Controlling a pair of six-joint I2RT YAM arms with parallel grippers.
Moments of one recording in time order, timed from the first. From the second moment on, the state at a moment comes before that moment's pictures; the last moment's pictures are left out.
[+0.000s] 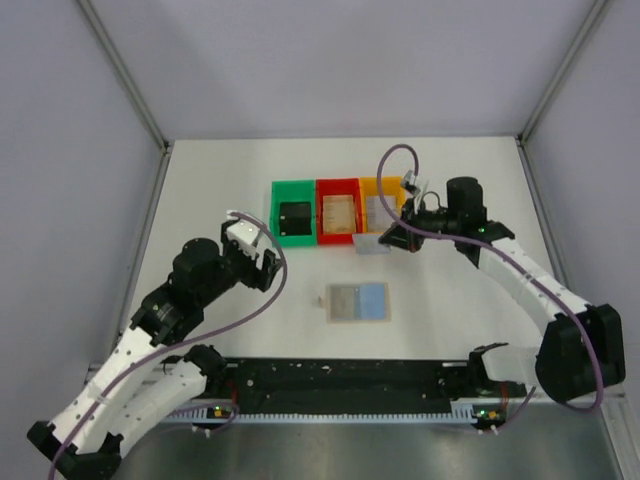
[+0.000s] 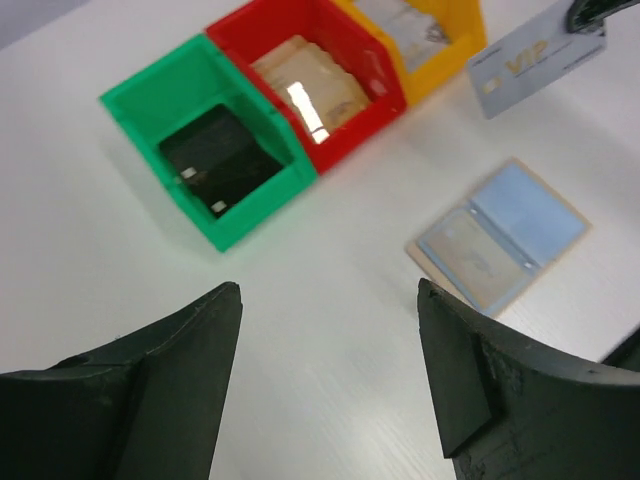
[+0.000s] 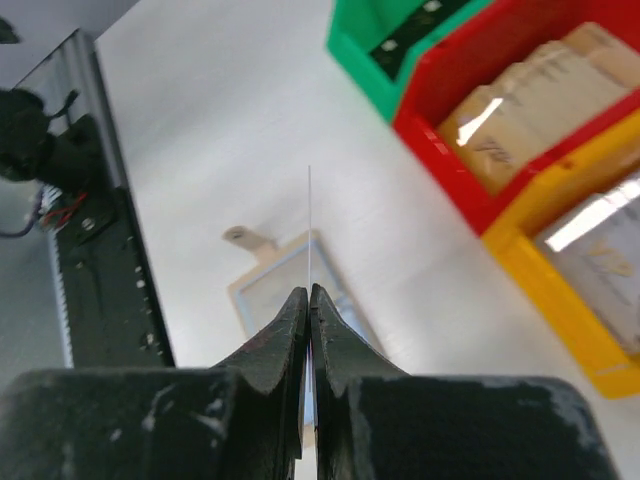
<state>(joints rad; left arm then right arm) -0.64 0.70 0.83 -0.51 0.09 0.05 0.34 1.20 0.84 -0.19 -0.90 -0.05</state>
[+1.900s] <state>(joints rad) -0.52 0.57 0.68 -0.36 -0.21 0.02 0.18 1.72 1.33 -0.44 -0.56 -0.21</state>
